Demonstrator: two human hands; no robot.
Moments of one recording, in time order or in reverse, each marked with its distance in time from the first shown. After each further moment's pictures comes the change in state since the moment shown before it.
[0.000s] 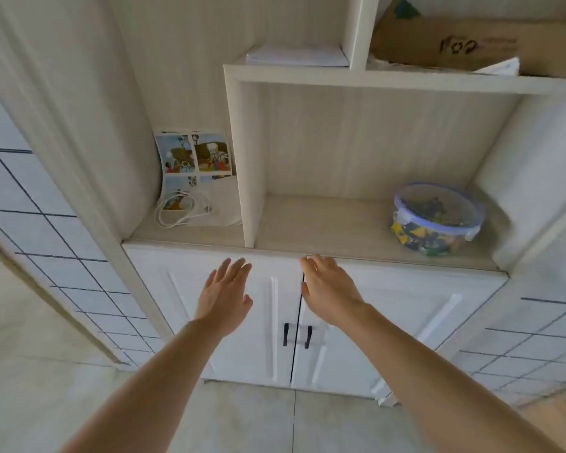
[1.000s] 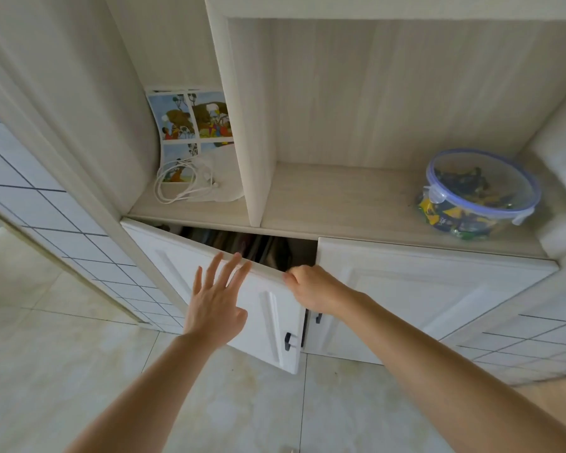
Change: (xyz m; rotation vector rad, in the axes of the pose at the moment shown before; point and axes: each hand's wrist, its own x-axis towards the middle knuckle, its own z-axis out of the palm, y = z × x) left_hand -0.011 -0.021 0.037 0.123 -0.023 -0.022; right_hand 0.037 -0.009 0.026 0.532 -0.491 0.107
